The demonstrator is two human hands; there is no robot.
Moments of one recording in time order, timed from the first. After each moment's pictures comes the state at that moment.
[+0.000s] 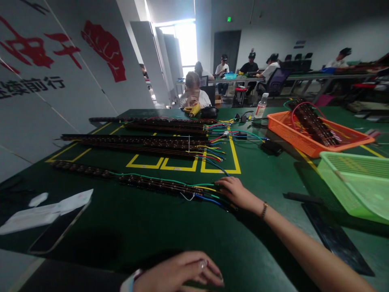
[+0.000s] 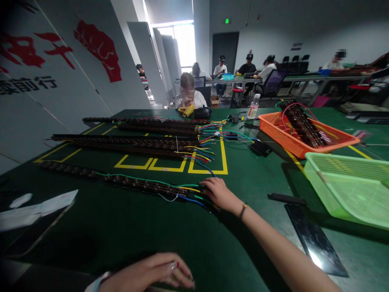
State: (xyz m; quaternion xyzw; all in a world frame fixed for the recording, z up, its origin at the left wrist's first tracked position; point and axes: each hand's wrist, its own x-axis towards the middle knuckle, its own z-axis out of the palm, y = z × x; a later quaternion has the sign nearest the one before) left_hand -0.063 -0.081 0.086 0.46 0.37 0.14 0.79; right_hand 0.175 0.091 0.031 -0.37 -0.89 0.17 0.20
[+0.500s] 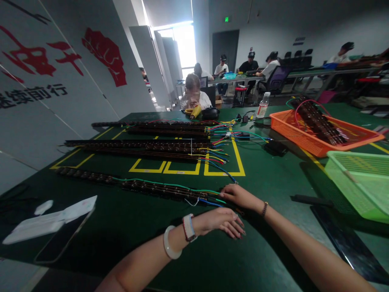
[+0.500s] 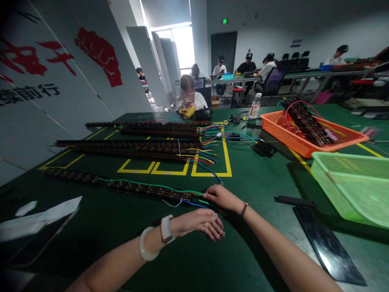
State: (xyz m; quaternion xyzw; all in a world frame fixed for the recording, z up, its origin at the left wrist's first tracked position) left_hand -0.001 0.037 0.035 0.45 0.29 0.12 0.83; right_hand 0.163 0.106 0.023 -0.35 -0.85 0.36 0.16
